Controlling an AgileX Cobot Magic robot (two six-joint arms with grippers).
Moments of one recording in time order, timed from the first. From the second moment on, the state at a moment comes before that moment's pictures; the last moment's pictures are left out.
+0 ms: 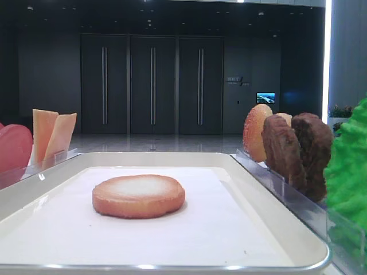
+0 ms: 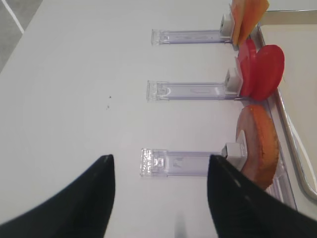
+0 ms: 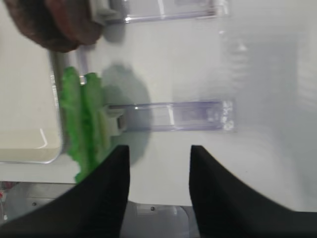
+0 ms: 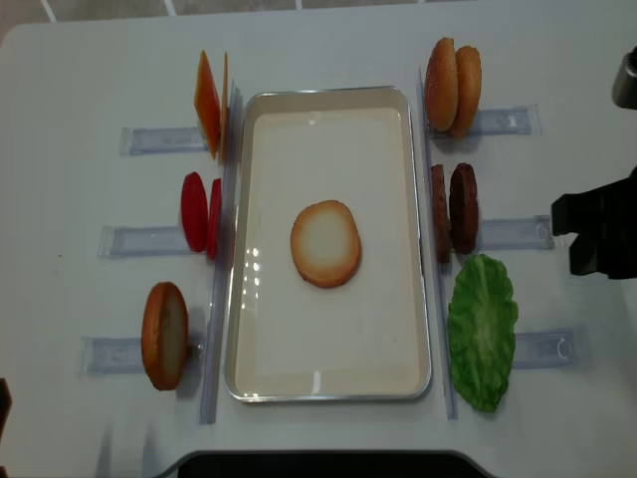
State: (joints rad) left arm 0.07 -0.02 -0.47 0.07 1.11 0.01; right arm 0.33 1.11 -0.91 0.12 1.20 0.31
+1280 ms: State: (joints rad) left arm 0.07 -0.02 -0.47 0.07 1.11 0.01; right arm 0.59 1.37 -0.99 0.07 1.13 0.43
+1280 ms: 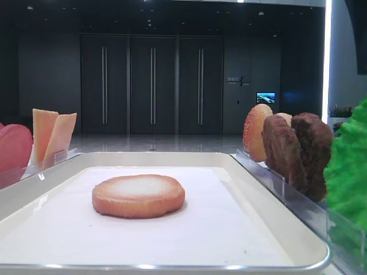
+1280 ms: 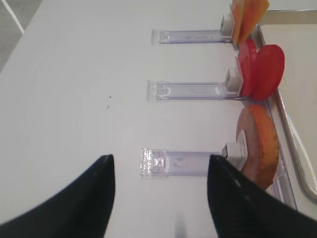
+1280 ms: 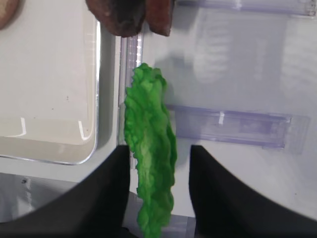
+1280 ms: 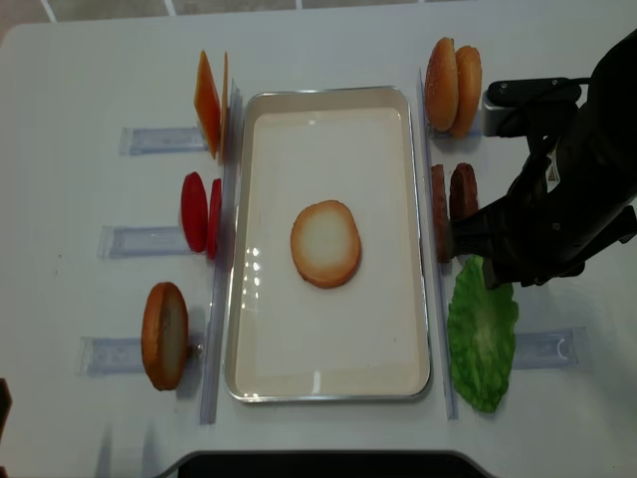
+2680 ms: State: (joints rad) left arm 0.07 -0.02 -0.47 0.07 1.11 0.01; right arm 0.59 1.38 -1.05 0.09 1.18 0.39
